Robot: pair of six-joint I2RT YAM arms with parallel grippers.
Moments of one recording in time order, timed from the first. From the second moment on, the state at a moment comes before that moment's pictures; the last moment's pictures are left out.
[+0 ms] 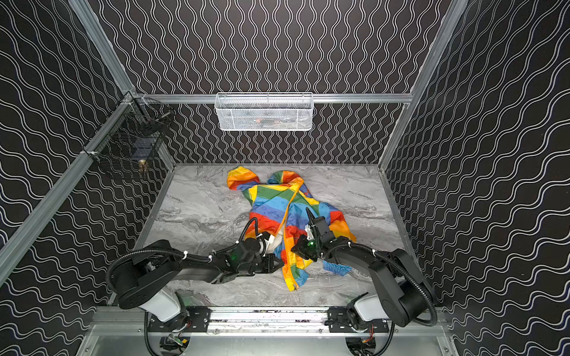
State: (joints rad) left arm -0.98 1.61 0.52 0.49 0.27 -0.96; right arm 0.51 1.42 0.56 -0.09 -0.46 0.95
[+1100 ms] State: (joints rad) left arm -0.91 1.46 0.71 -0.16 0.13 -0.77; right arm 0.51 1.18 0.55 -0.33 -0.35 0.91
